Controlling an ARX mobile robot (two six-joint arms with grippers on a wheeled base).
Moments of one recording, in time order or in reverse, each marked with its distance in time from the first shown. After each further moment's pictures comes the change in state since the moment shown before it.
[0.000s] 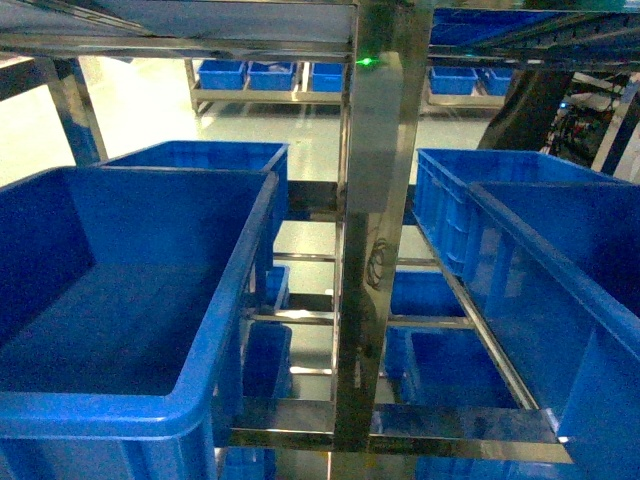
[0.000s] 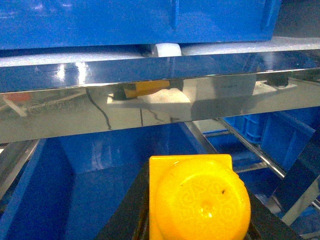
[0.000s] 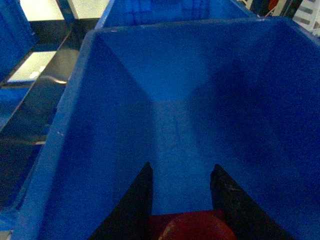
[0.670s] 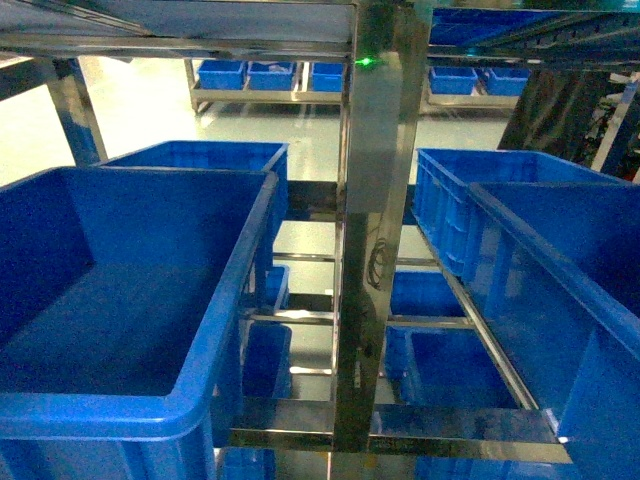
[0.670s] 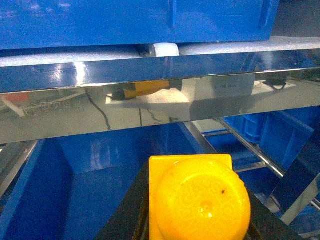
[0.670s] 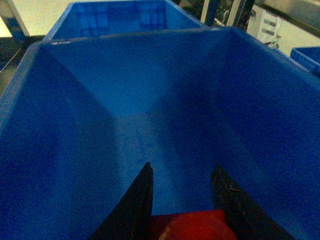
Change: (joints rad) left arm 0.000 0.000 0.000 0.000 0.000 0.000; right arm 0.009 0.137 -0.030 0.267 0.174 0.009
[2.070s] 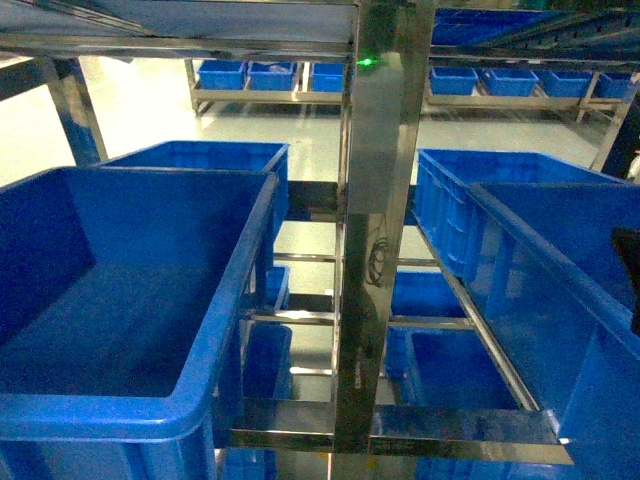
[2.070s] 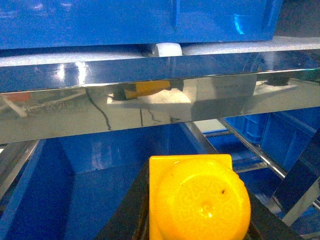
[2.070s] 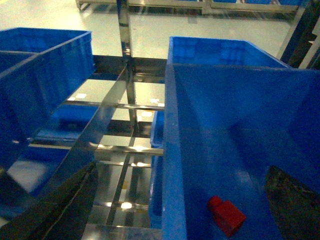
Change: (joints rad) left arm 0.000 0.000 0.000 0.000 0.000 0.000; right arm 0.340 -0.421 -0.321 0.012 0.047 0.030
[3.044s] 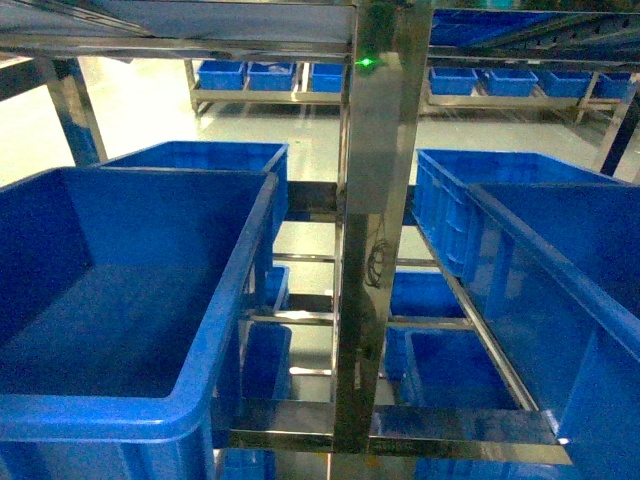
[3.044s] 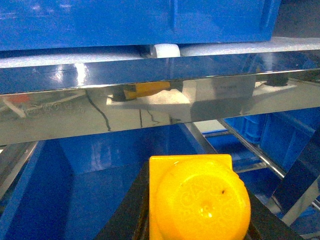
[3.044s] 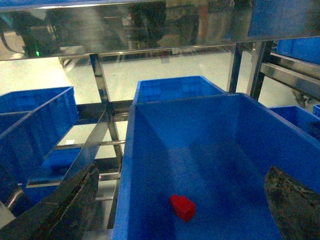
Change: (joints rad) left arm 0.001 0.000 0.000 0.000 0.000 0.000; right arm -0.265 -0.943 -0.132 -0.652 -0.138 0.048
